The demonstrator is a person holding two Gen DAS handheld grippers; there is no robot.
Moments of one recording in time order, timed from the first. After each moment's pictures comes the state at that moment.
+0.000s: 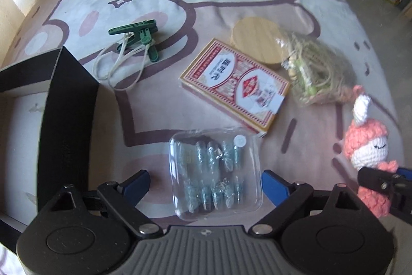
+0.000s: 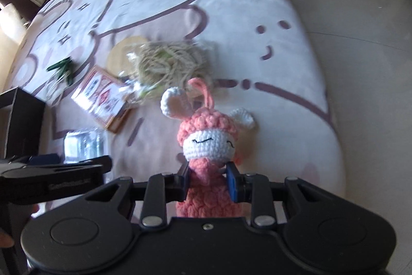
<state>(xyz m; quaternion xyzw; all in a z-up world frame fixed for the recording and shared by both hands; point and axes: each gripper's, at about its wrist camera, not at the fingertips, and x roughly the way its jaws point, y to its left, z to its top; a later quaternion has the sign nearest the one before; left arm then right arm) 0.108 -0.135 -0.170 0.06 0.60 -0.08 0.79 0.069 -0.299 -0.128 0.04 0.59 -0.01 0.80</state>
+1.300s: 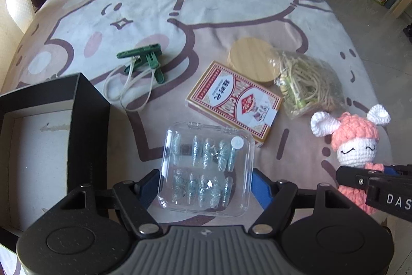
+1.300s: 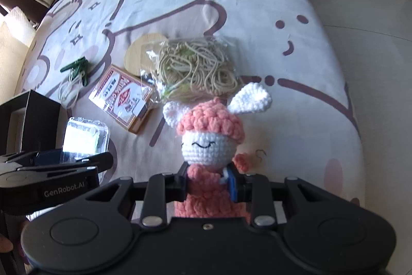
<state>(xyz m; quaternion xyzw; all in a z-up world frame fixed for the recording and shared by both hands) 0.110 -0.121 -0.138 0.05 0.58 -0.12 0.81 0.071 -0.293 -0.121 0.07 0.59 -0.01 0.80</state>
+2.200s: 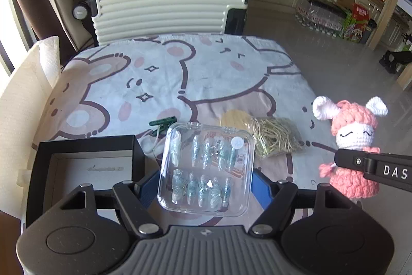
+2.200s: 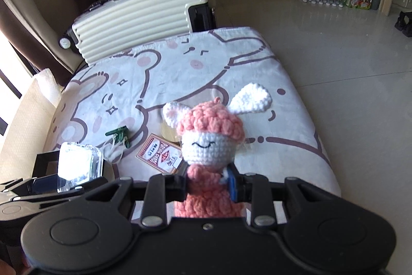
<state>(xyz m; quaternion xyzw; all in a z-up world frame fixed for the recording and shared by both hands) 0.057 -0.087 -0.028 0.04 0.46 -0.14 0.88 0.016 -0.270 -0.014 0.09 0.45 -0.03 0.89</state>
